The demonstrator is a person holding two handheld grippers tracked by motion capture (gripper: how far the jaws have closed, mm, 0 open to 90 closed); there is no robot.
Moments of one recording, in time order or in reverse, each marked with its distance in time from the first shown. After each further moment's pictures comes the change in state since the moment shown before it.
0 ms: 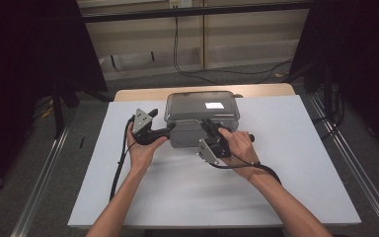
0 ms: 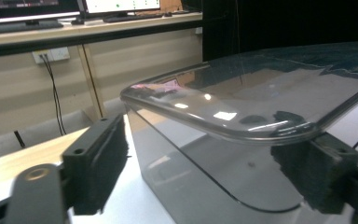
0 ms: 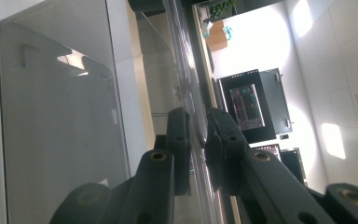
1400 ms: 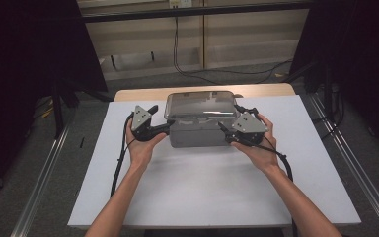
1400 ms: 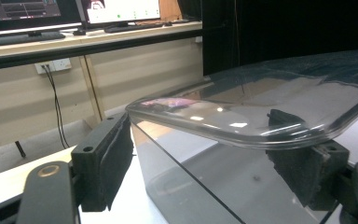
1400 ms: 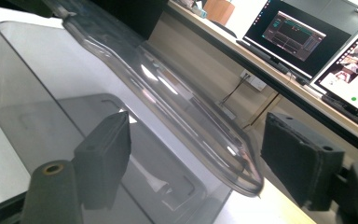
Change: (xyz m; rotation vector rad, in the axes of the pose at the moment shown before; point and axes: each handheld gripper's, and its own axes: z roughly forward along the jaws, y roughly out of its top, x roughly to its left) left arm 0.005 0.008 0.002 -0.032 0.002 -0.001; right arm -0.028 -0.079 -0.007 -0.029 0.092 0.783
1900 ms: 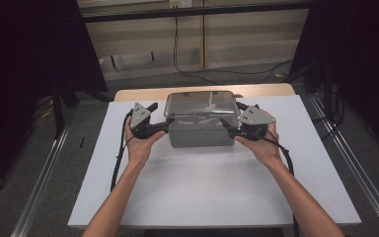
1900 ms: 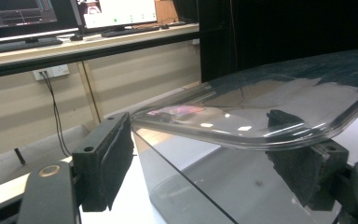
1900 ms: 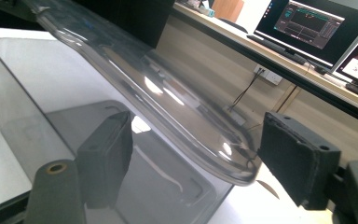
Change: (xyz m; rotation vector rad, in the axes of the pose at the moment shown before) left arm 0.005 0.007 0.001 -0.010 -0.015 0.019; right arm -0.019 -0.007 0.008 -0.012 0.059 0.106
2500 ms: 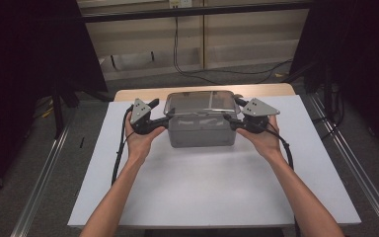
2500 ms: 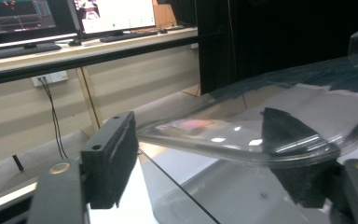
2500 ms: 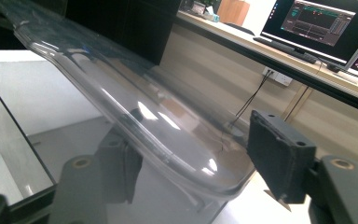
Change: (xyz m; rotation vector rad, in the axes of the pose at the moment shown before) left arm 0.005 0.008 0.008 -0.004 -0.013 0.015; right arm -0.018 0.003 0.009 -0.028 0.042 0.068
